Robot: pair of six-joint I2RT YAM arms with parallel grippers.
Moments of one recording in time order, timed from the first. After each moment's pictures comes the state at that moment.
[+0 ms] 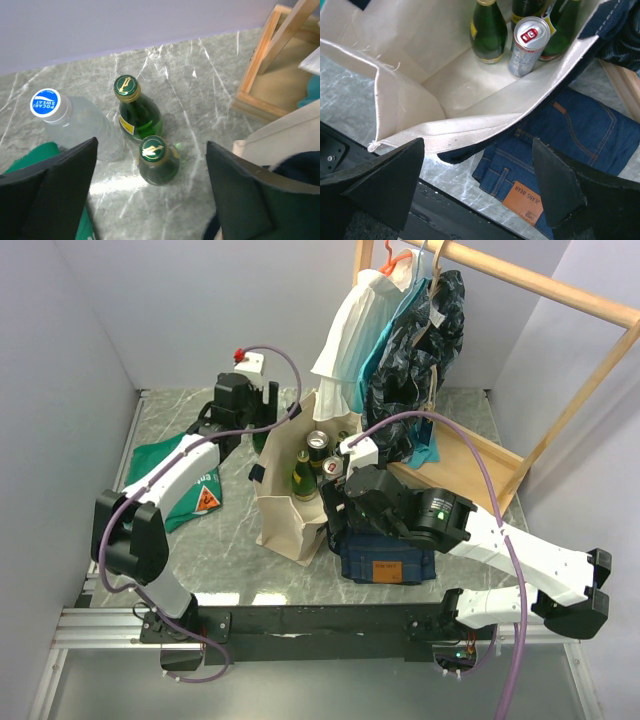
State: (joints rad) left arm -0.36 1.63 1.33 -0.04 -0.17 -0.04; right arm 1.14 1.17 1.31 -0.83 0.50 0.44
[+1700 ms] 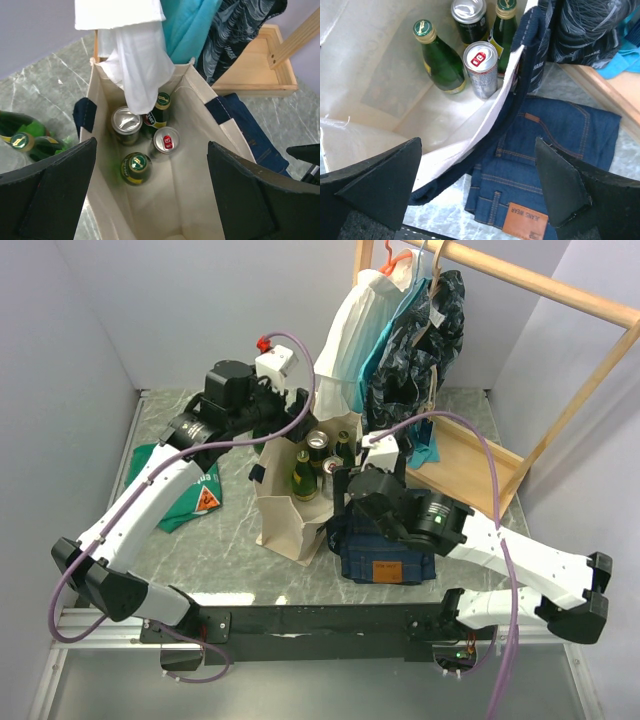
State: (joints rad) left arm -0.56 1.43 1.62 -0.52 0.19 -0.09; right arm 1.11 1.15 1.22 -0.74 0.74 0.56
